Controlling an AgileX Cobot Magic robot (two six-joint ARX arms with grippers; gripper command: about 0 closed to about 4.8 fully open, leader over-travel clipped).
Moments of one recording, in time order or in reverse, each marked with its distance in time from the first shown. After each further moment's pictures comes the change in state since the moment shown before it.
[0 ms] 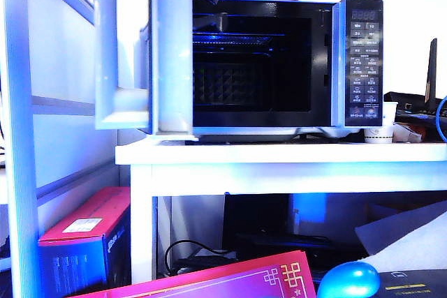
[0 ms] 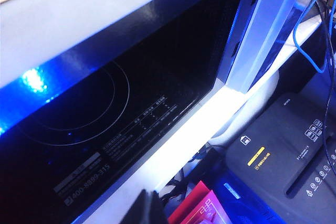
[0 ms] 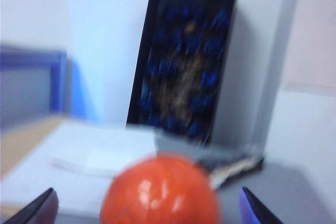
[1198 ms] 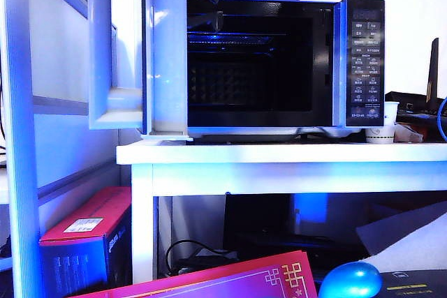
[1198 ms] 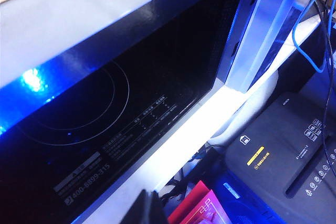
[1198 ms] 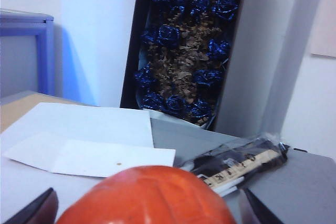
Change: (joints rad) left arm -0.001 0.000 0.000 0.000 0.004 0.000; right arm -0.006 0.266 0.385 -0.208 0.013 -0.002
